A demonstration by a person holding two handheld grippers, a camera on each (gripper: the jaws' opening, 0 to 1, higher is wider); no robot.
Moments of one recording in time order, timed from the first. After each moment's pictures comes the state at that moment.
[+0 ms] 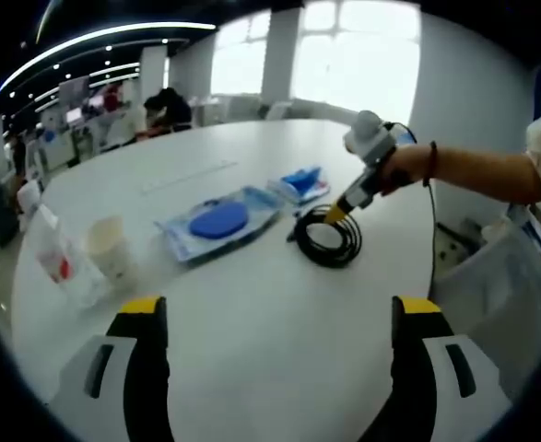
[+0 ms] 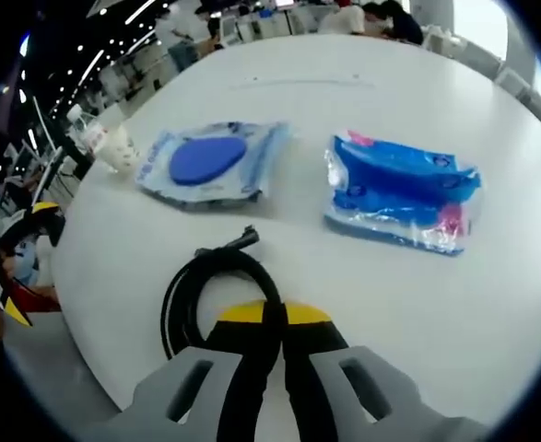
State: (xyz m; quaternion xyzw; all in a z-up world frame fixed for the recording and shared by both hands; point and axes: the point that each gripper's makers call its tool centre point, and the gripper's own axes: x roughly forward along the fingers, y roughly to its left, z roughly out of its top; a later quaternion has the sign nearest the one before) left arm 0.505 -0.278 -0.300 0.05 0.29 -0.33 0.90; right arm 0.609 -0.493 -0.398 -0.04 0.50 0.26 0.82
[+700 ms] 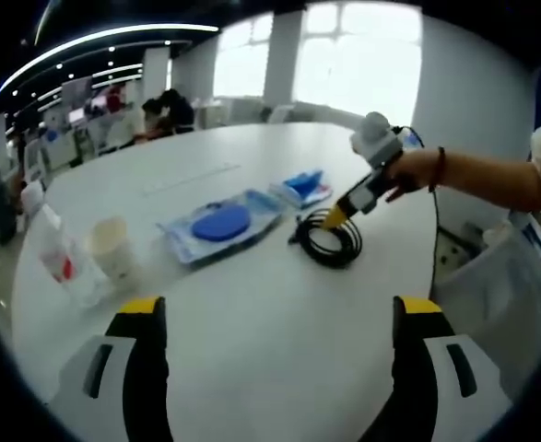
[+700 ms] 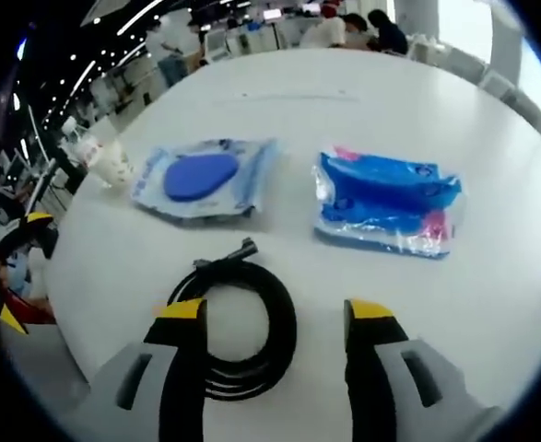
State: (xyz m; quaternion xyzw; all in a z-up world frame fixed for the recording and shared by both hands) left arm 0.507 -0.276 -0.296 0.04 0.28 -0.33 0.90; right arm 0.612 -0.492 -0.379 -0.03 0.46 0.24 0.85
